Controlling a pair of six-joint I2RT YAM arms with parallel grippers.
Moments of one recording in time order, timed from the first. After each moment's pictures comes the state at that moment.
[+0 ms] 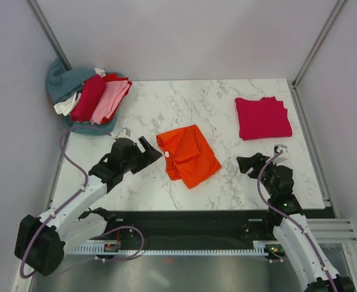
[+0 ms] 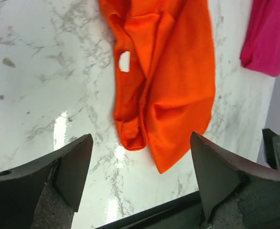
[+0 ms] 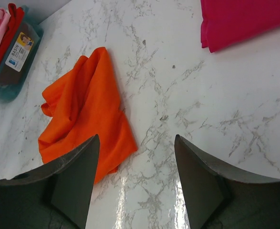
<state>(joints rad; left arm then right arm) -0.48 0.98 0.59 -0.25 -0.02 -0.92 0.15 0.43 0.12 0.08 -0.13 0.58</state>
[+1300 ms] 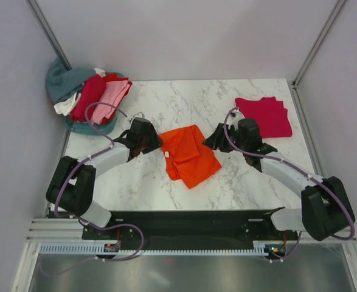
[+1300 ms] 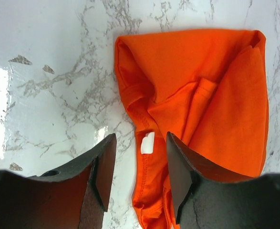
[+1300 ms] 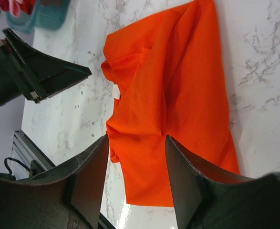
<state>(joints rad) -0.43 1.53 0.84 -0.10 -0.07 -0.75 0.38 1.29 0.71 0.10 -0.35 0.63</state>
